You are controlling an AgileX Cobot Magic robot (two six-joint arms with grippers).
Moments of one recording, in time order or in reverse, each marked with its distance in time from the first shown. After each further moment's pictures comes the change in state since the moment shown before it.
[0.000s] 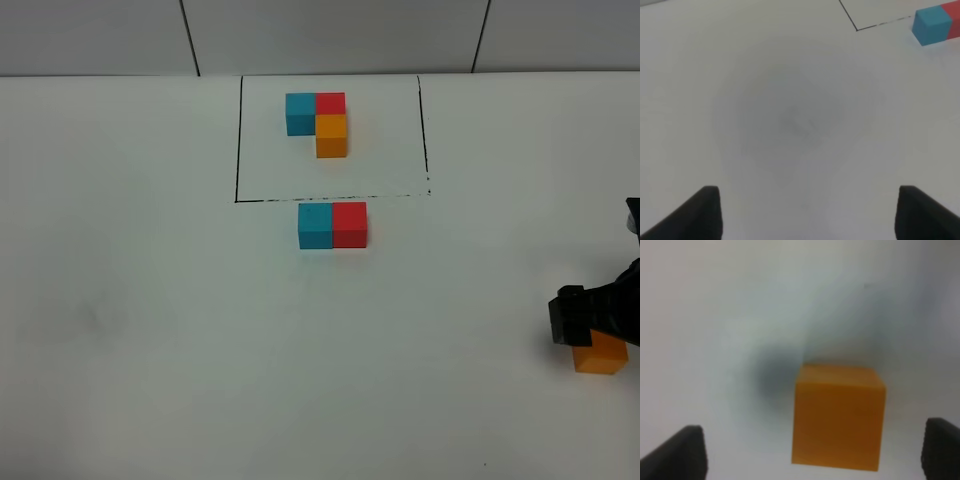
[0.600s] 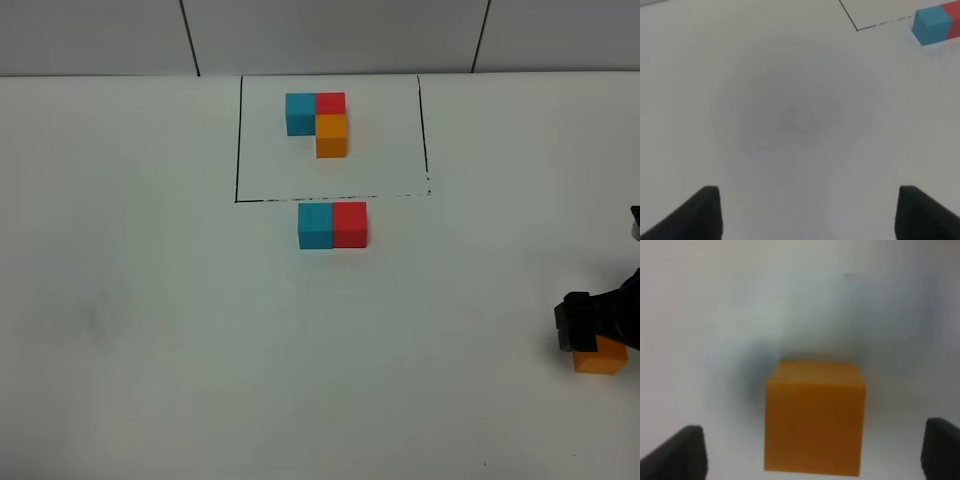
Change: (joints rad) left arm 0.000 0.000 0.000 0.000 0.000 0.001; right arm -0.036 0.052 0.009 -0.001 -0.012 -0.017
